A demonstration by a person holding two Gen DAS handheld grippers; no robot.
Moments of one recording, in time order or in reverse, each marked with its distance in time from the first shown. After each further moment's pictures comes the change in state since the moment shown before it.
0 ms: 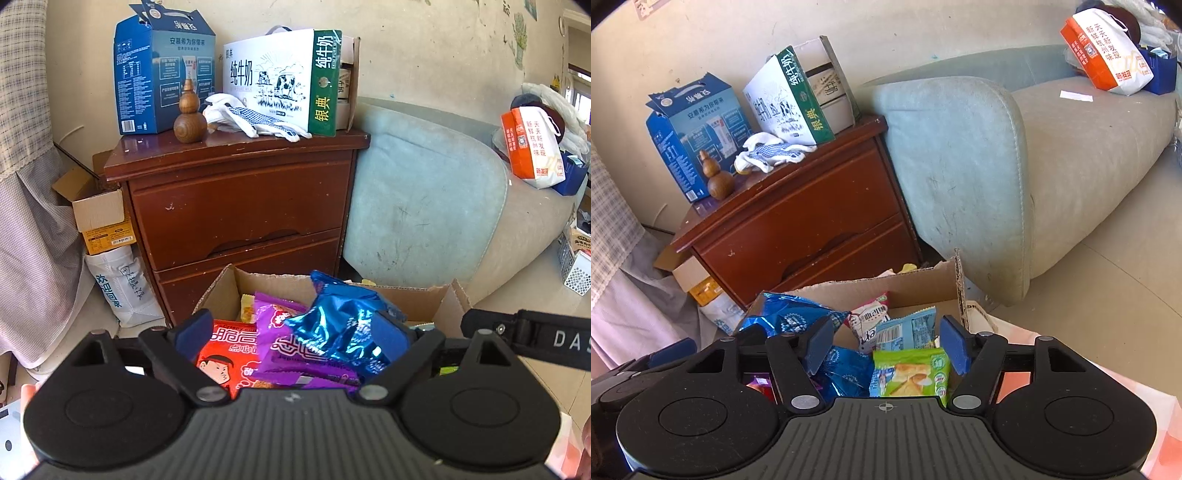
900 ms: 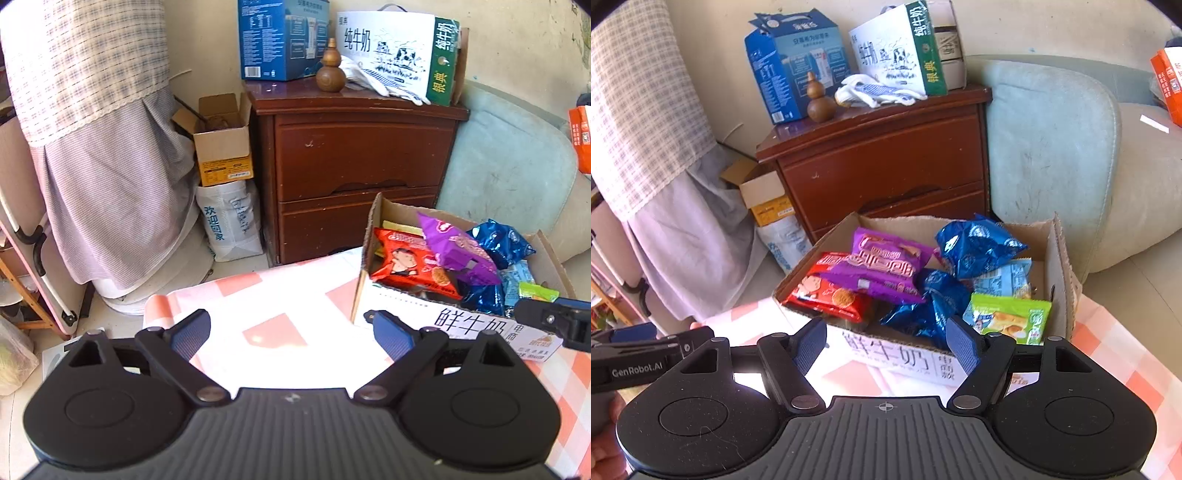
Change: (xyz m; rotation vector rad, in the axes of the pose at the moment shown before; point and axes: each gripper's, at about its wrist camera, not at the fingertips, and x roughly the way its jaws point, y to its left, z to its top) left arm -0.069 0.128 -0.062 -0.112 0.132 0.191; right arm -0.018 0.080 -0.066 -0.267 0.124 0.130
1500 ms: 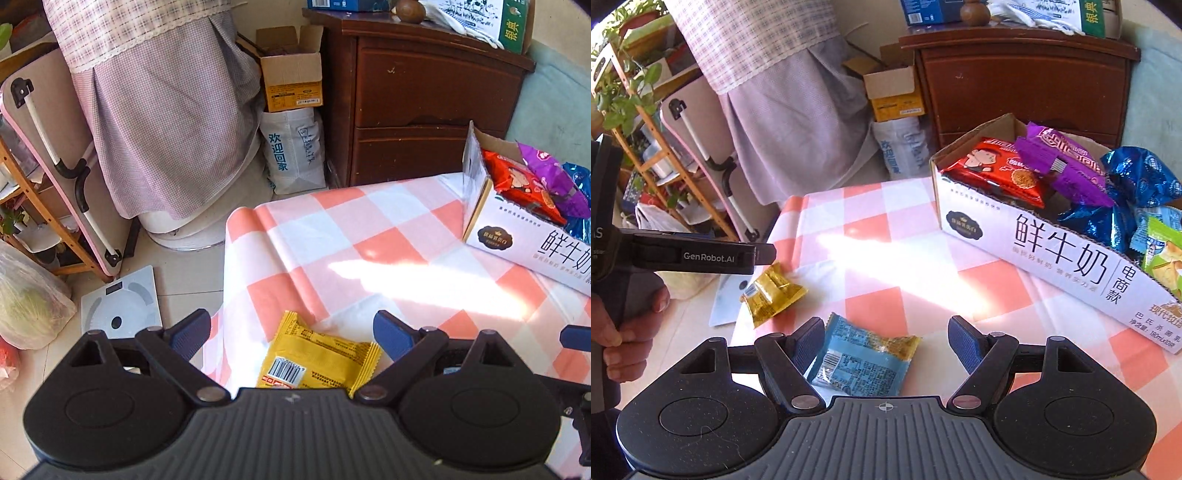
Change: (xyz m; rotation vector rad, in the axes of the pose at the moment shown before) left arm 0.031 0.077 -0.048 -0.028 0.188 0.116; right arm 0.035 0.084 -0.062 -0.244 0.228 0.259
